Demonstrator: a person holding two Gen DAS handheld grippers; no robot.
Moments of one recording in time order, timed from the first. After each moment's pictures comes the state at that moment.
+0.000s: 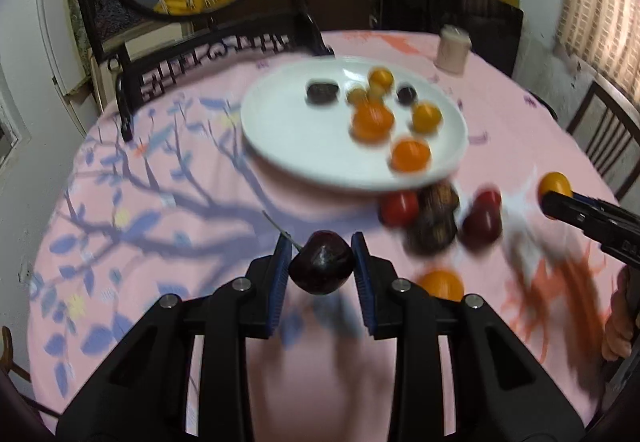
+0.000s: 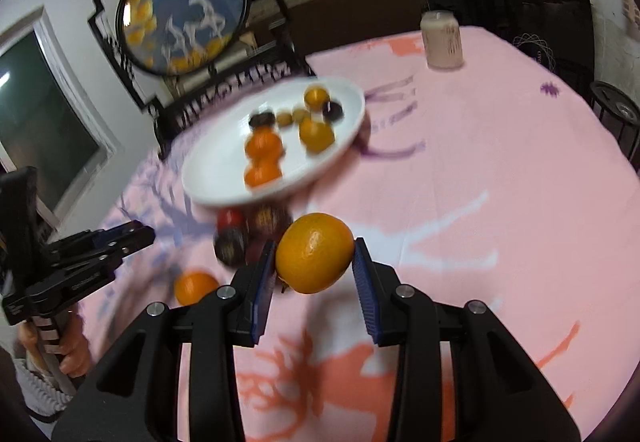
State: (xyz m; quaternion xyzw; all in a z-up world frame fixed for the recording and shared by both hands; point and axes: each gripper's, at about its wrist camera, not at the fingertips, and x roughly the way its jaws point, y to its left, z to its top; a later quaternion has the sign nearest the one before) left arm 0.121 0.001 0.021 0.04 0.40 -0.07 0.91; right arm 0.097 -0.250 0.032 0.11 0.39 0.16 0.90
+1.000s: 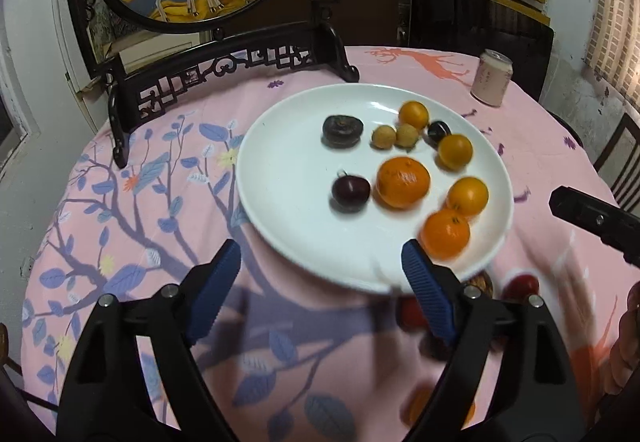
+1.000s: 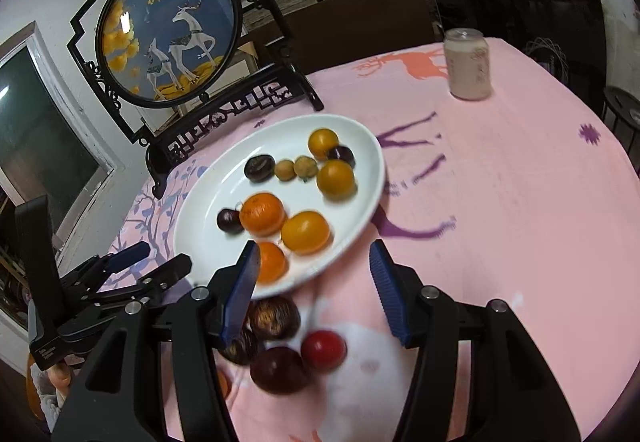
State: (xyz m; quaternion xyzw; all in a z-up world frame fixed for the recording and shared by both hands) left arm 0.179 -0.013 0.011 0.03 0.39 -0.03 0.92; right arm 0.170 -0.239 0.039 0.12 0.40 0.16 0.90
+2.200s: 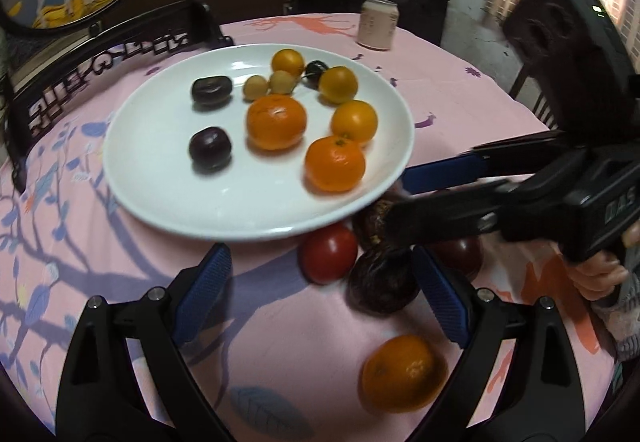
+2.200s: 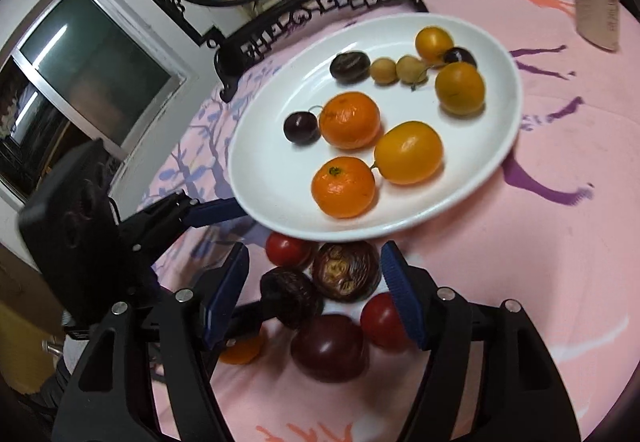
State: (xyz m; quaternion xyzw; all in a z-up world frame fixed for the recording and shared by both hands) left arm 0.171 -0.046 -0.026 0.06 0.42 -0.23 0.88; right arm 0.208 -0.194 -0.006 0.09 0.50 0.35 0.79
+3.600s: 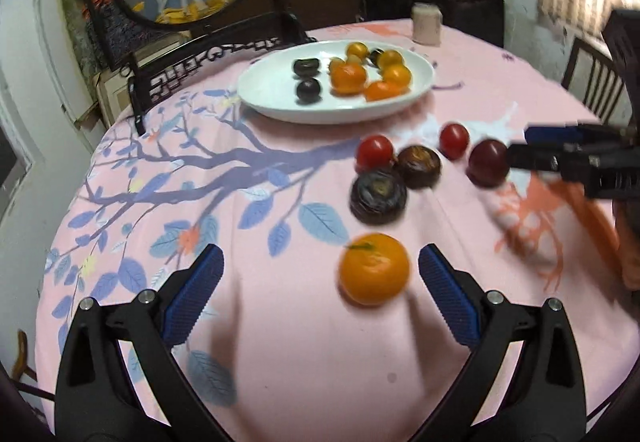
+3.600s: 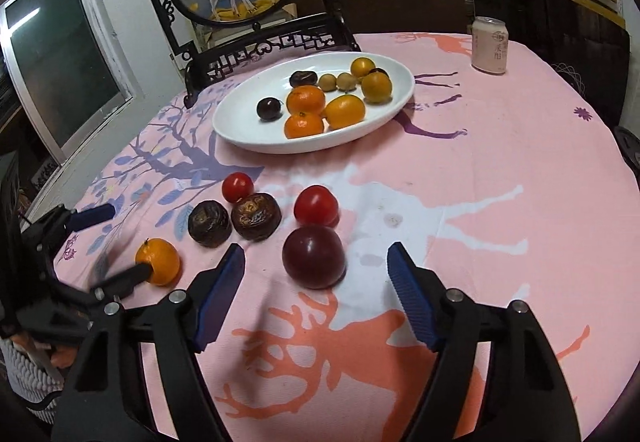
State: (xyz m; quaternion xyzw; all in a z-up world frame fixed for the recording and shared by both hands) left arm 0.034 -0.013 -0.016 0.11 0.38 -0.08 0.92; right arm 0.071 -0.219 0.013 0.02 0.41 0.21 0.89
